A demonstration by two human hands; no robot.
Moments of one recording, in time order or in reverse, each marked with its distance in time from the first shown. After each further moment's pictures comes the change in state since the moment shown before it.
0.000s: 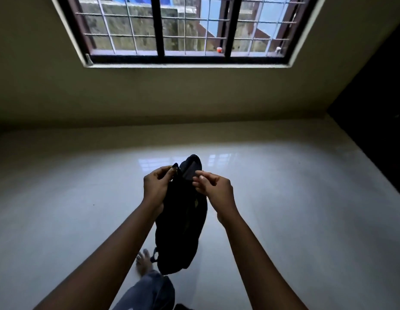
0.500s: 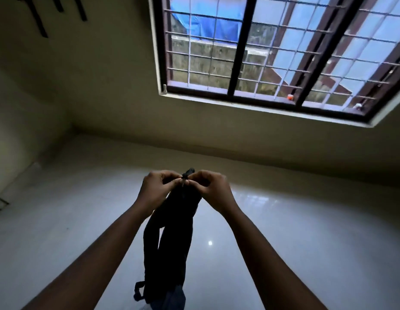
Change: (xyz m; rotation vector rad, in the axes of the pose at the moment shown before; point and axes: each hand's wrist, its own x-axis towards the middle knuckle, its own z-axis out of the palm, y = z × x) left_hand 0.135 0.122 -0.186 0.420 0.025 0.292; right_hand 0.127 -0.106 0.223 -0.521 -0.371 -0.494
